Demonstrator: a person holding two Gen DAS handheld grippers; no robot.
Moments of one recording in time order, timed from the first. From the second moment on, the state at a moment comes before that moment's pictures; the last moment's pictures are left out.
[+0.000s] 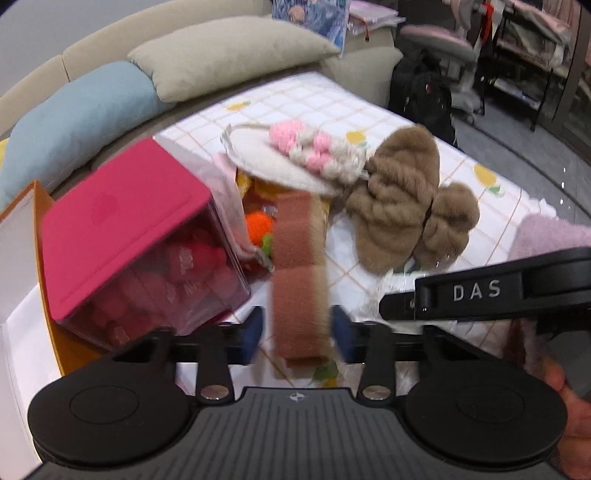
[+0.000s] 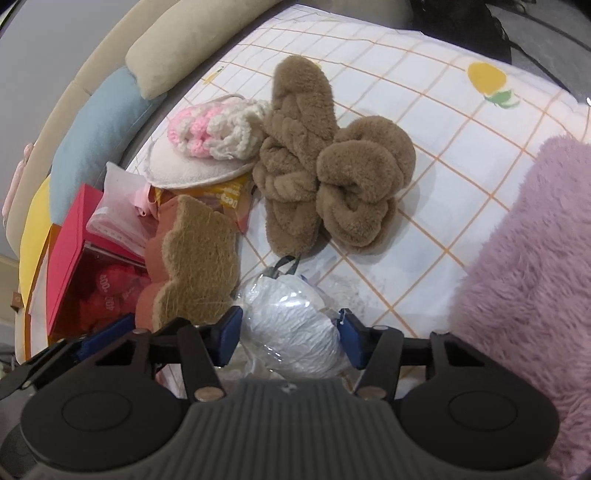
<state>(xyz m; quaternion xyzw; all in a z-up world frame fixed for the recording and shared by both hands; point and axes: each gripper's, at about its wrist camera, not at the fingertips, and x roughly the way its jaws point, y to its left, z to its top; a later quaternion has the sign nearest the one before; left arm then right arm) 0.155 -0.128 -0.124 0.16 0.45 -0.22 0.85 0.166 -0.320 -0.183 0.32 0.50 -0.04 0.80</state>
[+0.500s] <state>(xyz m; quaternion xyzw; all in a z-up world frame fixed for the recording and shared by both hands) 0.121 -0.103 -0.093 0.09 0.42 -0.21 0.88 0.154 -0.310 -0.154 0.26 0.47 -0.04 0.84</state>
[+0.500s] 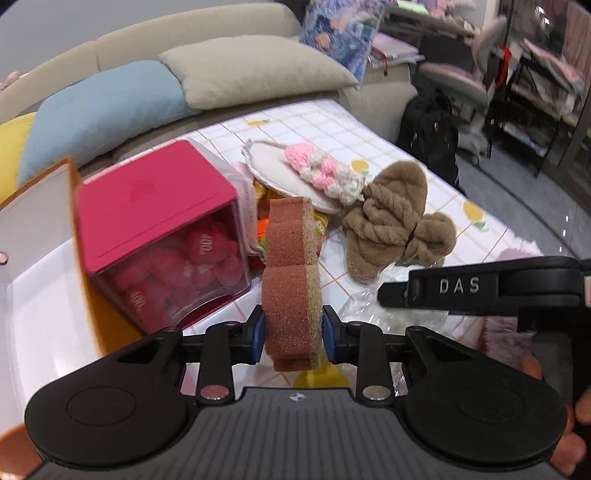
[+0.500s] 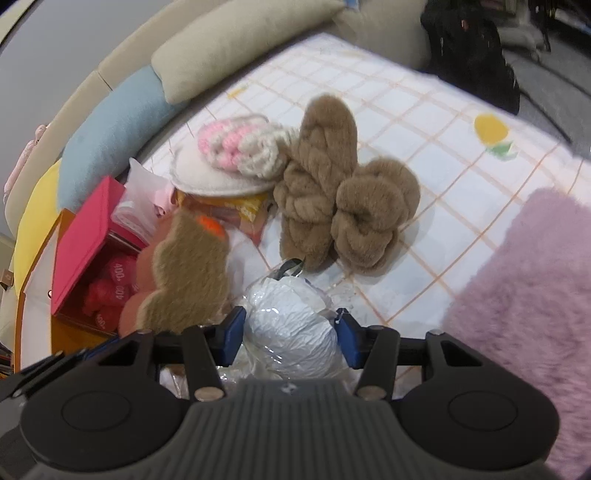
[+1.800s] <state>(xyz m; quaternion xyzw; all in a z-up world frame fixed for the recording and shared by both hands) 0.135 0.098 -0.034 -0.04 0.48 -0.01 0.88 0.240 -0.031 -0.035 -0.12 0.42 0.30 0.85</state>
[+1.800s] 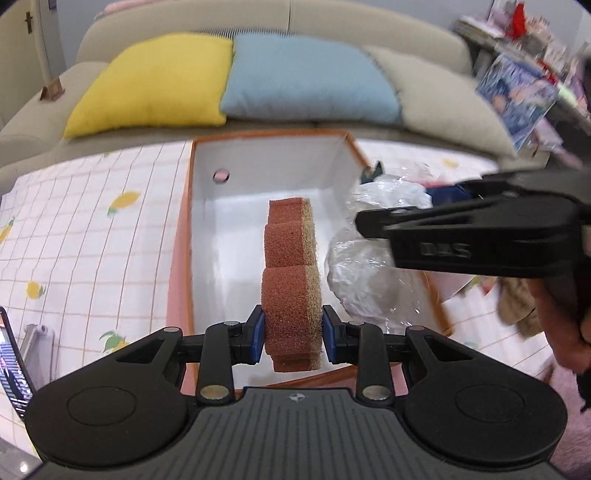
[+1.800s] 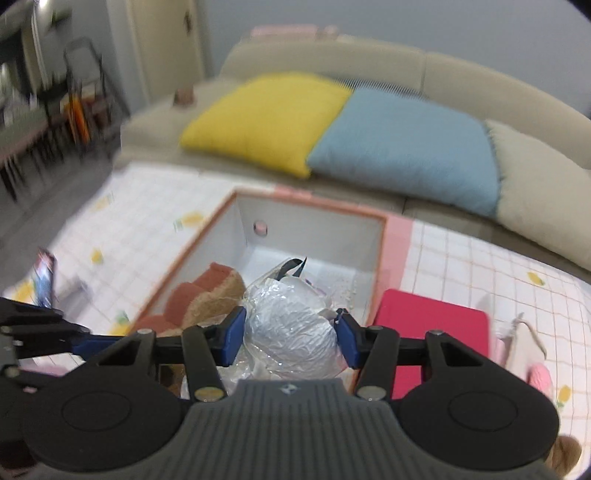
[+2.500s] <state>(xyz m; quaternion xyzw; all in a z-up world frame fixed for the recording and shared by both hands) 0.163 0.110 -0.071 0.01 0.57 0.01 0.82 0.266 0.024 -0.120 -0.13 0.57 0.31 0.75</state>
